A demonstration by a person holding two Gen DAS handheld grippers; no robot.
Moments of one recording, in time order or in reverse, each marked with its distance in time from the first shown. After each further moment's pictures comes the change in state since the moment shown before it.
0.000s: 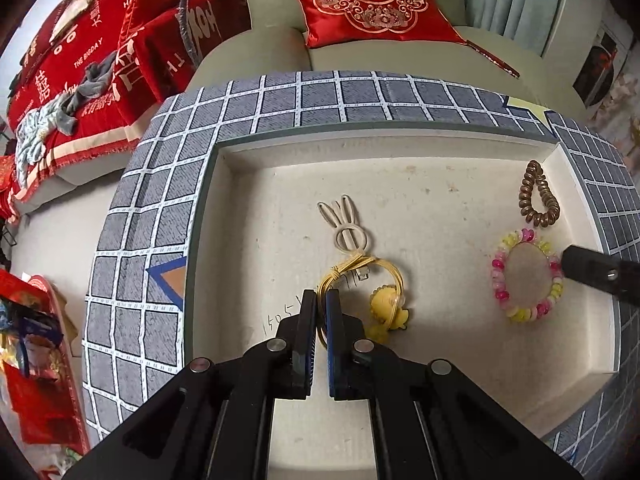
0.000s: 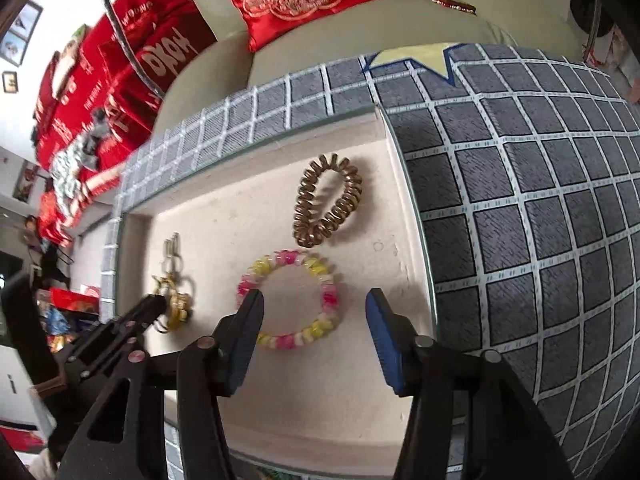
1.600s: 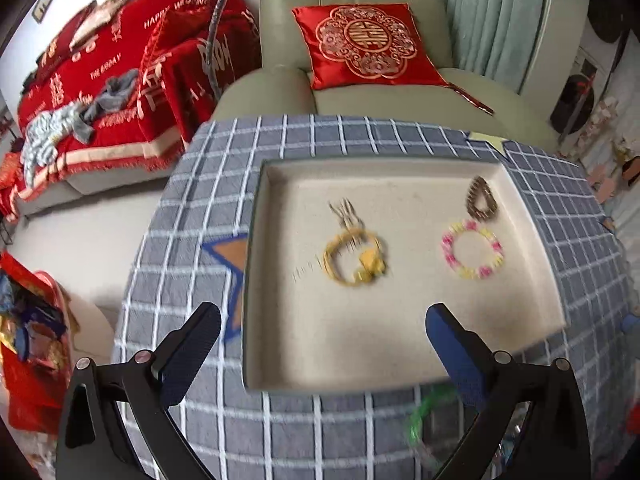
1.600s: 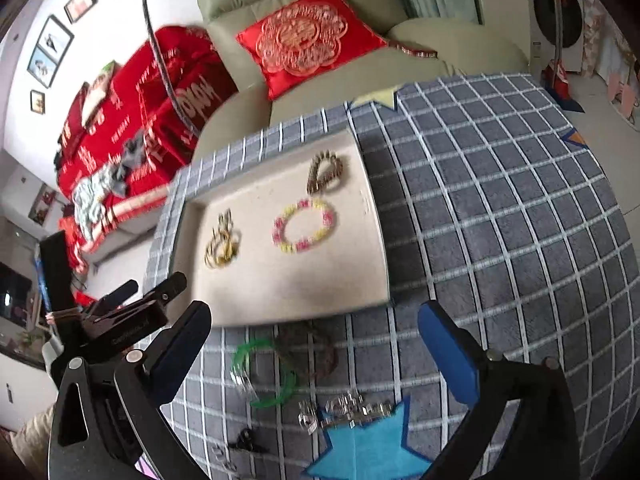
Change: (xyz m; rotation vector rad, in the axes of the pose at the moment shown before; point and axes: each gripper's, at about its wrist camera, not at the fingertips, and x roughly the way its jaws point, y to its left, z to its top) left arm -0.085 0.022 -0.051 -0.033 -0.128 -0.053; right arm -0.108 -0.008 -0.100 -0.008 -0.164 0.017
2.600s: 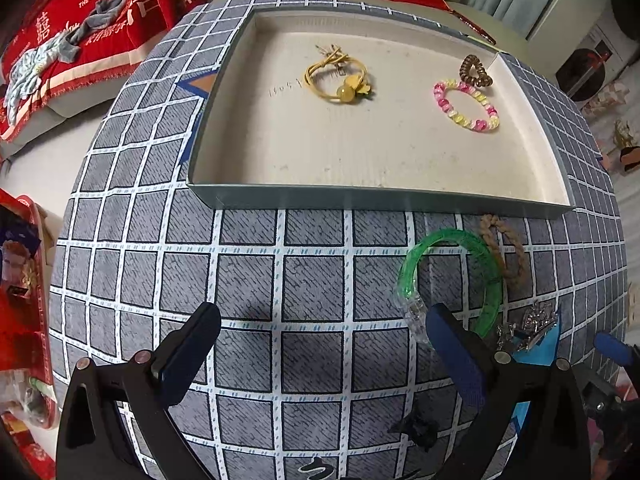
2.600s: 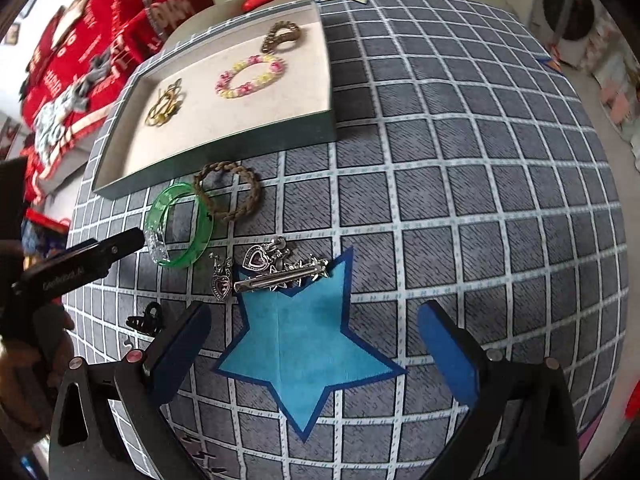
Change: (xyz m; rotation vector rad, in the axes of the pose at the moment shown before) left arm 0.023 -0.003 -0.086 -0.065 0.267 -0.060; right arm 0.019 -0.029 -0.091 -0.115 0.222 -0.156
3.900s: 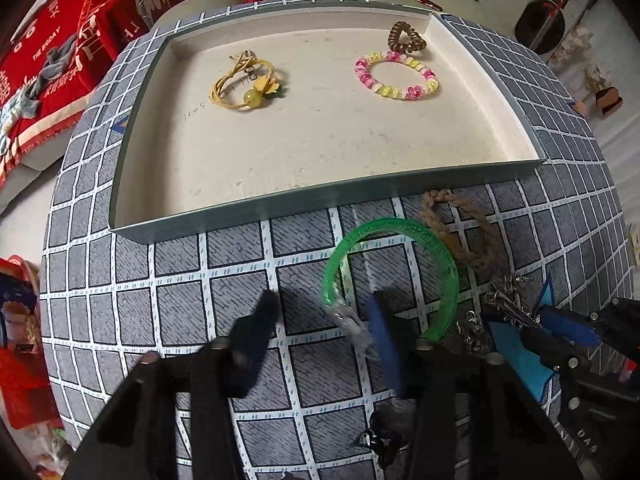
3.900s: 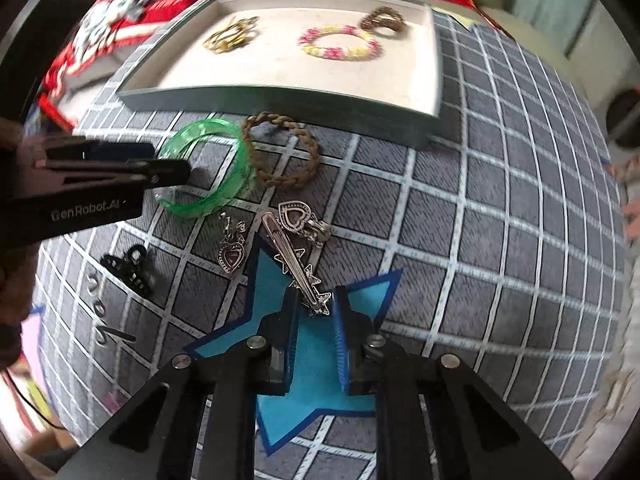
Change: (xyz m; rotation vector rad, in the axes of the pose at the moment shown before) left arm 0.026 -0.087 0.012 0.196 0.001 -0.024; right arm 0.027 0.043 0.001 -0.322 0.045 -0.051
